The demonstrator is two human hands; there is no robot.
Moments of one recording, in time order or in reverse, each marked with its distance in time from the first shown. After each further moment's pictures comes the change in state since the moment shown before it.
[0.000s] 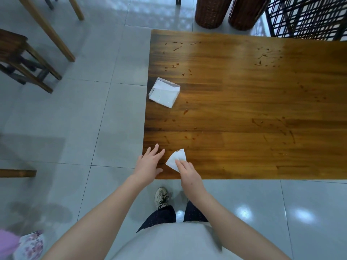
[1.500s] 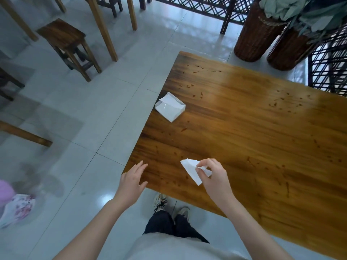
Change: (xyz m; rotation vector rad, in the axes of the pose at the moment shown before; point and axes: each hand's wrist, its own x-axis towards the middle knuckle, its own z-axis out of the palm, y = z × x) left_hand -0.044 0.056 0.037 -0.354 0.348 -0.311; right_hand 0.016 0.080 -0.164 0.324 0.055 -0.007
